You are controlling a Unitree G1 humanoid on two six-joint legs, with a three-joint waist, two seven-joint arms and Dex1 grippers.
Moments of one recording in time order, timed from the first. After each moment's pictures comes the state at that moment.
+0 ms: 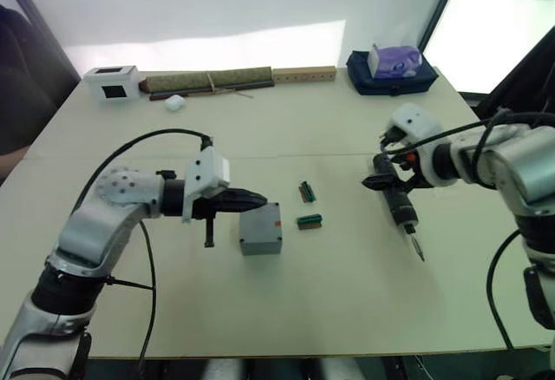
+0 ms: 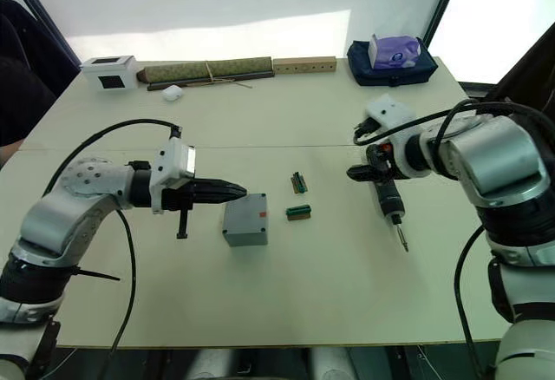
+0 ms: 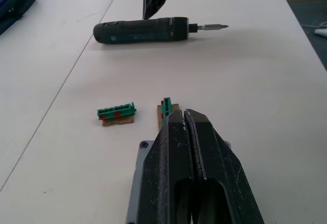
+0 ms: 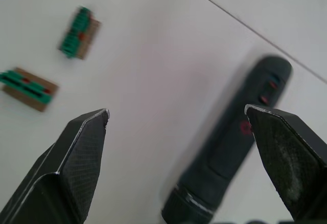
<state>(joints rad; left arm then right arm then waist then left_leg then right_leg) -0.48 0.73 -0.11 -0.32 -0.44 0.45 -1.13 -0.94 -0.97 0.25 -0.13 0.40 1.57 0.72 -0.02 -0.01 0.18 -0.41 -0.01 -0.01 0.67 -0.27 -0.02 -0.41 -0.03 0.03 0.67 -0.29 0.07</state>
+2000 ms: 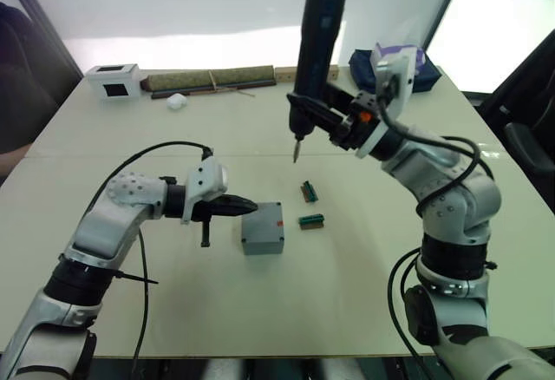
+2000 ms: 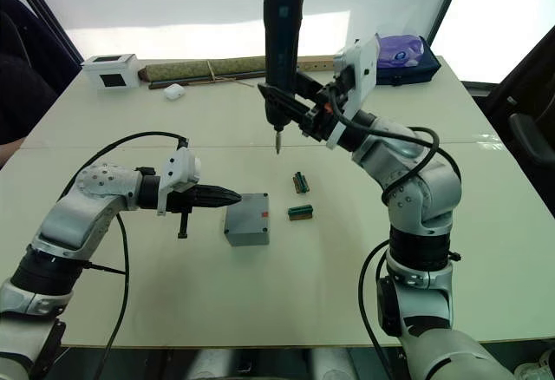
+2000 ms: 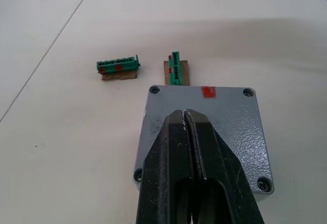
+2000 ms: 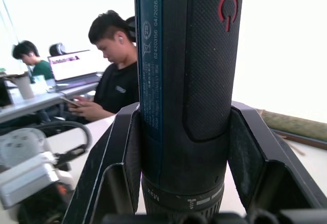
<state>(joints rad) -0.50 0.72 -0.16 -0.12 -0.36 0.36 -1.21 -0.70 -0.24 -0.14 -0.32 0.60 0.74 0.60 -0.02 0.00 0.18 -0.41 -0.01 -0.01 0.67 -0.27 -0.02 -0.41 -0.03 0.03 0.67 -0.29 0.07</state>
